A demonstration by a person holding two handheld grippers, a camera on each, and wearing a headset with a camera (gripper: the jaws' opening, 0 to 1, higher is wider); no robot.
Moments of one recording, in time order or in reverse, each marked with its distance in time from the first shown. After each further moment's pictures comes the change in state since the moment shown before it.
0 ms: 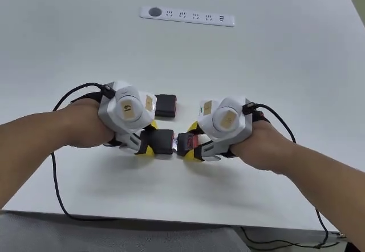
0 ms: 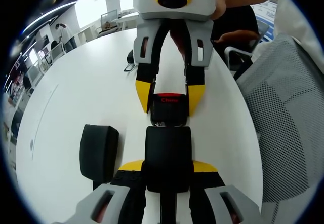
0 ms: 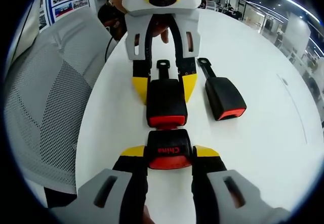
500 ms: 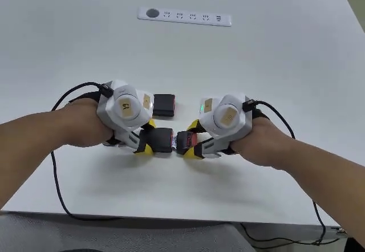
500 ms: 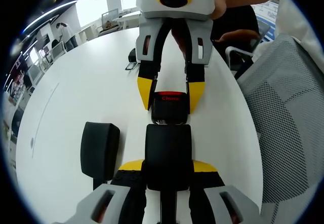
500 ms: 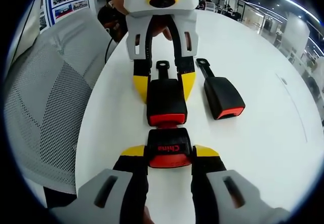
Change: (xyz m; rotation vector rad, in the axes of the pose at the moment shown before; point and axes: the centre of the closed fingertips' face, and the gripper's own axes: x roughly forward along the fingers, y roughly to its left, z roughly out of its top) left arm 0.000 -0.001 -0.001 -0.009 0.006 0.006; right arm -0.001 0.000 0.000 0.013 -0.019 -0.005
